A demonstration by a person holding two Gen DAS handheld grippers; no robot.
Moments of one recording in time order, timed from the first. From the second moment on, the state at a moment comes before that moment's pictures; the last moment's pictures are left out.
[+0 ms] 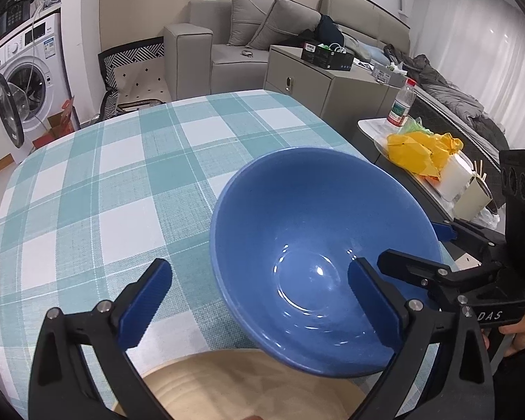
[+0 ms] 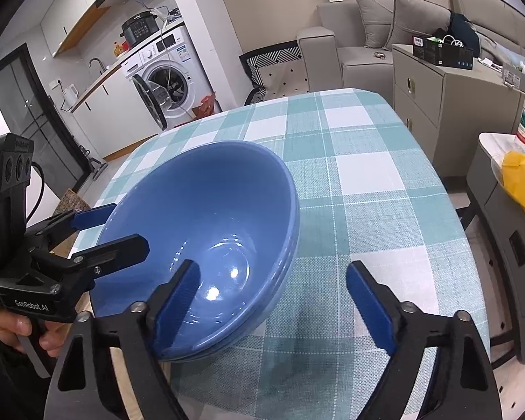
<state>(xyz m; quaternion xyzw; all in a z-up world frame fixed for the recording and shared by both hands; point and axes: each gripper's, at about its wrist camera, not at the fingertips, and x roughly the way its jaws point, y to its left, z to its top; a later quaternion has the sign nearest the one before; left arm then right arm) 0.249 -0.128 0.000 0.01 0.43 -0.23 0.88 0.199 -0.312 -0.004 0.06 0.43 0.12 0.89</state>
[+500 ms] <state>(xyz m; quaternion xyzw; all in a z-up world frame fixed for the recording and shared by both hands) 0.248 -0.130 -0.001 0.01 0.43 -0.24 0.87 0.199 -0.312 -0.008 0.07 0.44 0.13 0.89</state>
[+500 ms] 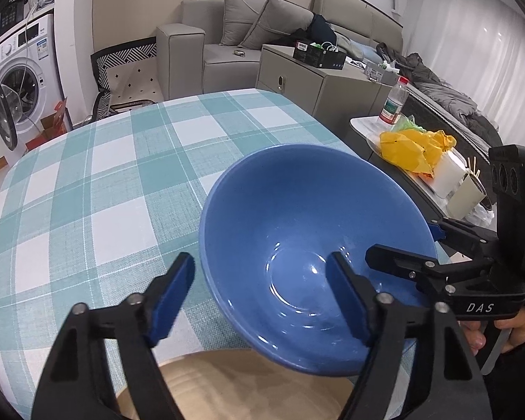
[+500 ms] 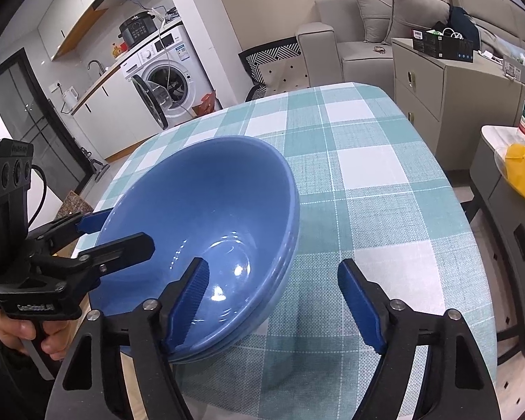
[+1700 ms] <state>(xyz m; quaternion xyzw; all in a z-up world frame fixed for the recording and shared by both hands) 0.243 -0.132 -0.005 0.02 0.43 -0.21 0.88 0.198 -0.296 -0.004 0.06 0.43 0.10 0.89</state>
